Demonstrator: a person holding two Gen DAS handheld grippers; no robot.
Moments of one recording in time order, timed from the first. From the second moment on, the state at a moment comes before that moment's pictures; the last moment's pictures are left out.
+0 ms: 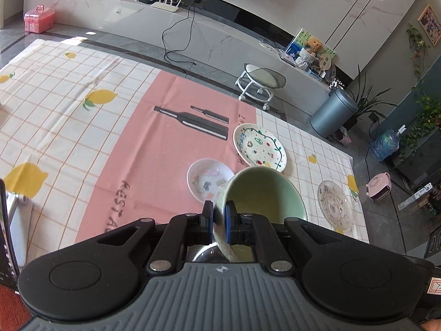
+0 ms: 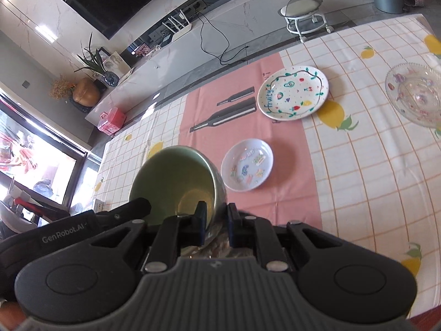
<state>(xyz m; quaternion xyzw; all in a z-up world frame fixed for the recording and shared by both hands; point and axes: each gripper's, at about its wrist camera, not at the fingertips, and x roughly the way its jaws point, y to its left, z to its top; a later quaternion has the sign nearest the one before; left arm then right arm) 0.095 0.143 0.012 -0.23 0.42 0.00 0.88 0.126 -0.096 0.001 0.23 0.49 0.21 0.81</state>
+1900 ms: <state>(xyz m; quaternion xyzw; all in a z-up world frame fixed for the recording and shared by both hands) 0.063 0.115 -0.011 -0.14 0.45 -0.01 0.88 0.086 -0.082 -0.024 0.06 0.46 0.17 0.87</state>
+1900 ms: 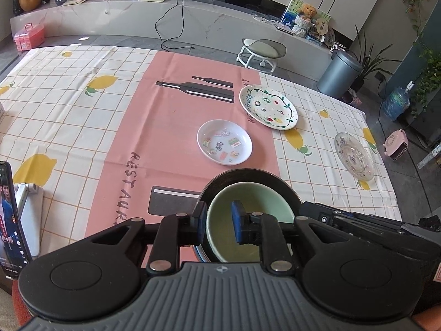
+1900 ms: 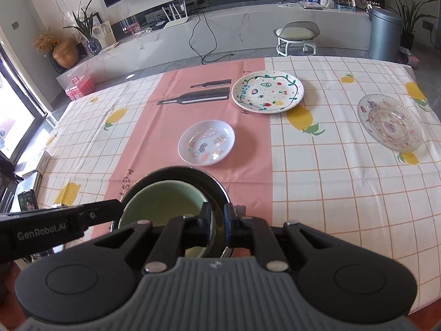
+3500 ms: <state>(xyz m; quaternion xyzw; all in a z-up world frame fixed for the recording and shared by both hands) 0.215 0.152 -0.043 -0.20 0.50 -0.05 0.84 0.196 -0.145 -0.079 0.22 0.50 0.14 0.83</state>
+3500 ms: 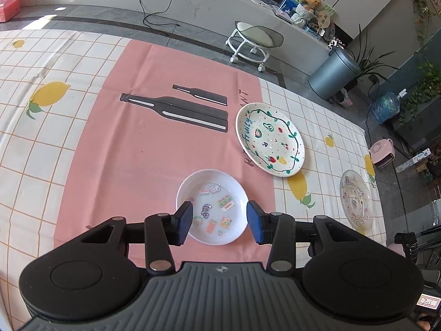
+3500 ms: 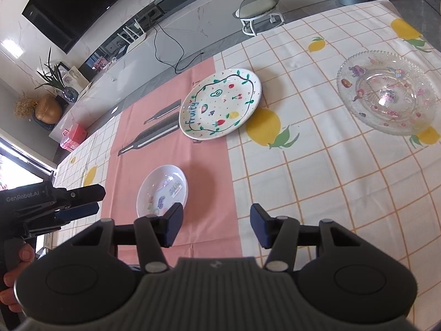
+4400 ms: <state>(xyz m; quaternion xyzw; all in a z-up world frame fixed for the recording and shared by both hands) 0.362 0.135 -0.109 -0.21 0.49 -0.11 0.84 0.337 -0.183 -0.140 0.31 0.47 0.08 0.82</state>
